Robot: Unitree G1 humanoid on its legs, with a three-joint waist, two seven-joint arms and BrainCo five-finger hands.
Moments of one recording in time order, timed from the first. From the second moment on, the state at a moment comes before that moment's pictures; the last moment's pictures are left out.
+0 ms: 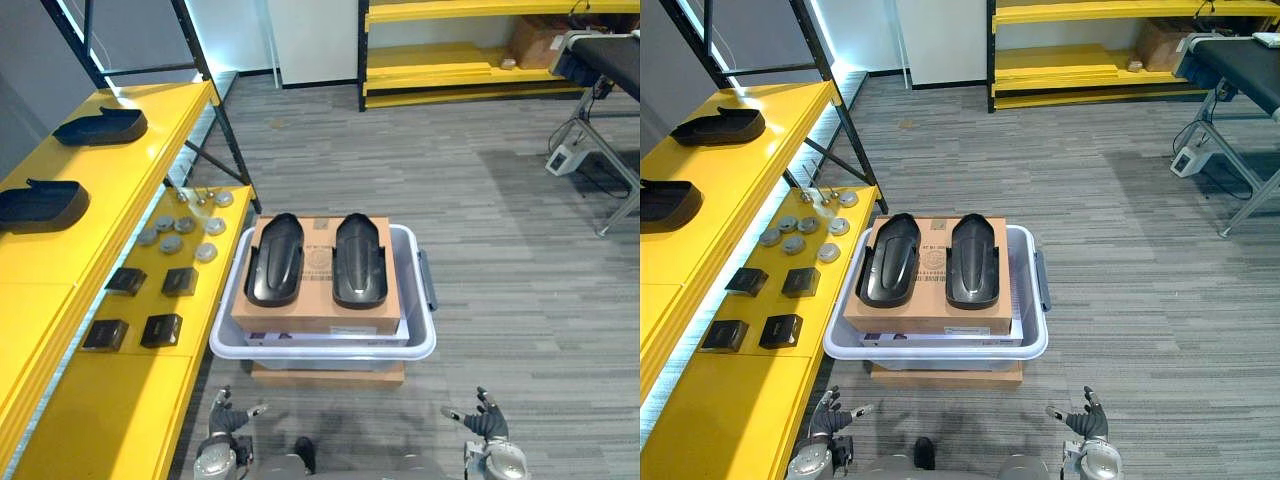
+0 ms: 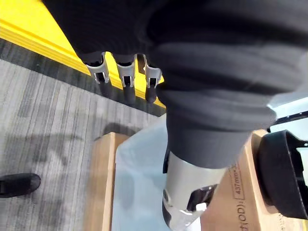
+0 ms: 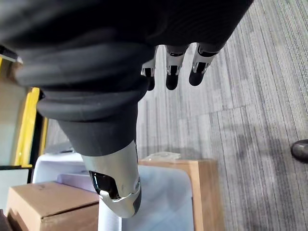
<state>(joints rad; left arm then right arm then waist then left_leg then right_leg) 0.19 0.11 0.04 0.79 -0.05 -0.14 0.19 0.24 -0.13 -0.19 0.50 0.00 -0.13 -0.13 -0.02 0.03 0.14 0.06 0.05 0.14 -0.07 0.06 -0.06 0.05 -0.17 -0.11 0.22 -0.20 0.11</state>
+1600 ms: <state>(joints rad) 0.08 0.13 -0.09 0.66 -0.09 -0.18 0.25 -0.87 -0.28 -0.26 1.12 -0.22 0.05 -0.44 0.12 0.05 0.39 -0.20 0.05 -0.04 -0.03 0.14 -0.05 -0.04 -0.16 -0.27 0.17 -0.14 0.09</state>
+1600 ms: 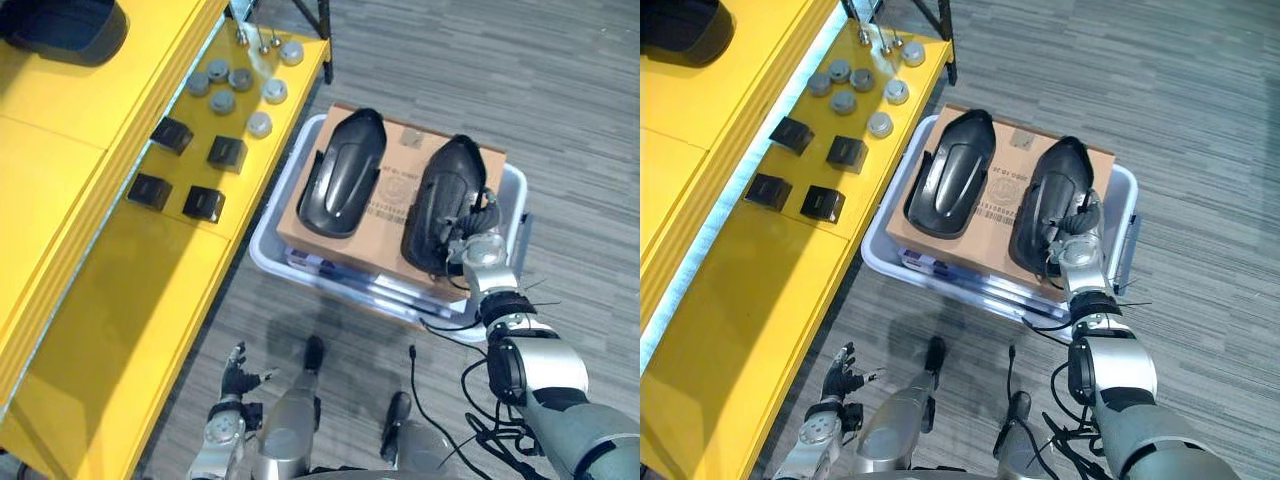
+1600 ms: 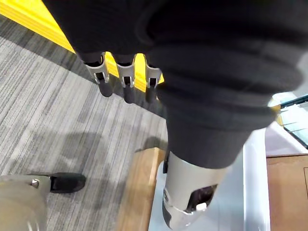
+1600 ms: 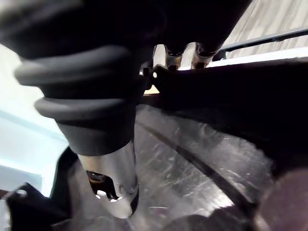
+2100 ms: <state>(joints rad) 0.06 0.11 -0.12 0.68 -0.10 -0.18 0.26 -0.74 -0.20 -0.27 0.96 -0.28 0.07 -0.46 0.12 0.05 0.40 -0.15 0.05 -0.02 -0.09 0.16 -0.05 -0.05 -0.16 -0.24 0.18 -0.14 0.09</state>
